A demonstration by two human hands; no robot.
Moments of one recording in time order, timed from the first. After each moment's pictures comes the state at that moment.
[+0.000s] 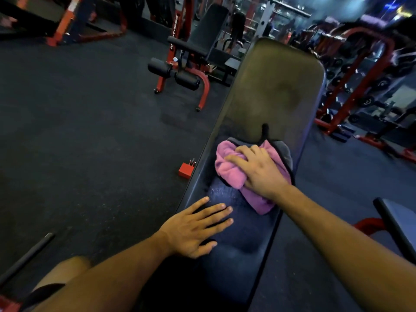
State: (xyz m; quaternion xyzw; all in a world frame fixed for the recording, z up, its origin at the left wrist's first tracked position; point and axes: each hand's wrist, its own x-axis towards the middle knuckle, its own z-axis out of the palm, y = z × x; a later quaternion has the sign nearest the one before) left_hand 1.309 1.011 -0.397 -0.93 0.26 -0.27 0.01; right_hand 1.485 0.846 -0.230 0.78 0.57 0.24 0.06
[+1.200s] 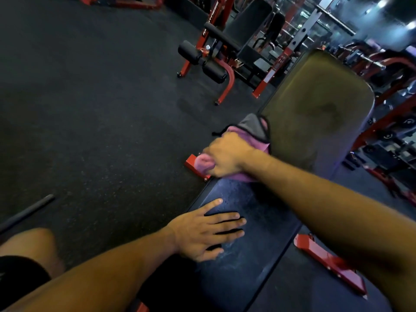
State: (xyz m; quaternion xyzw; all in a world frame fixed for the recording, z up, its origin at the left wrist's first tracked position) left_hand 1.312 1.015 -0.403 -0.93 0.26 -0.27 -0.06; right_hand 1.473 1.020 -0.211 0.68 0.65 0.09 0.33
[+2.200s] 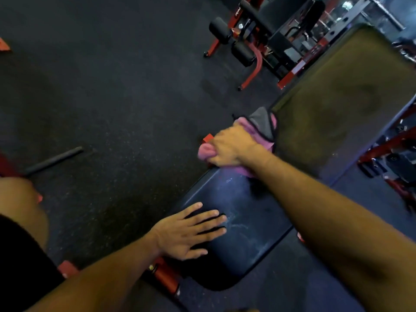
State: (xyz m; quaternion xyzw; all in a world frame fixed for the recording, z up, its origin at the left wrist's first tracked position) left_hand 1.198 0.968 -0.493 -0.94 0.14 -0.30 -0.04; right_hand 1.402 1.004 -0.273 0.69 0.64 0.07 0.33
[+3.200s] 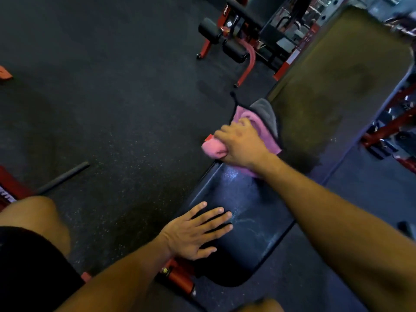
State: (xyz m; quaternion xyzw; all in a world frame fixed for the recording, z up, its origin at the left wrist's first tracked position) left_hand 1.195 0.968 -0.491 -0.95 0.12 -0.27 -0.01; right_hand 1.416 0.962 -0.270 0.71 0.68 0.15 0.11
